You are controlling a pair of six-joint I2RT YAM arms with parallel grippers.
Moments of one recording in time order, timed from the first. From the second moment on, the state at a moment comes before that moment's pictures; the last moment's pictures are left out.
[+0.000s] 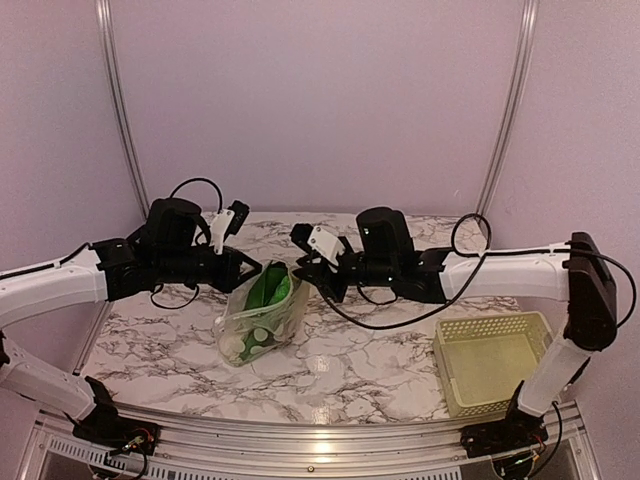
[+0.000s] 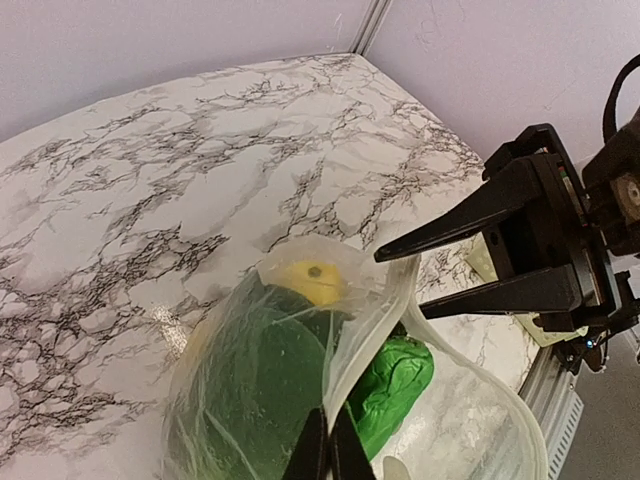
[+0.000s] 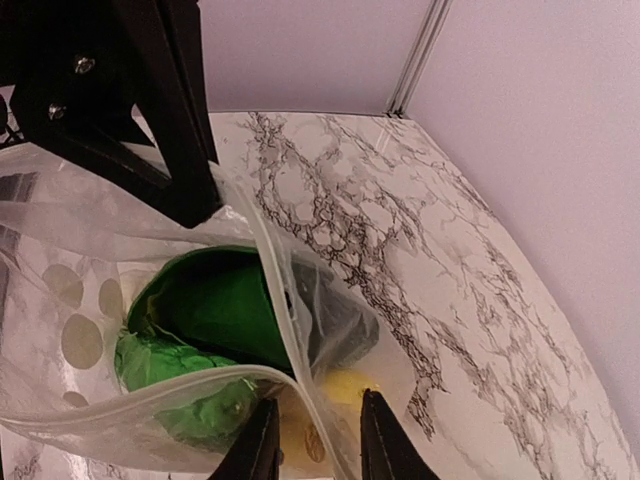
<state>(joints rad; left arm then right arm) -0.77 1.24 0.95 -0.23 0.14 -0.29 0.91 1.68 1.15 0.16 -0.22 -0.34</state>
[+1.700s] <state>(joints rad) -0.88 1.43 0.98 -0.04 0.22 -0.31 0.97 1.56 1.14 -0.33 -0.24 -0.21</state>
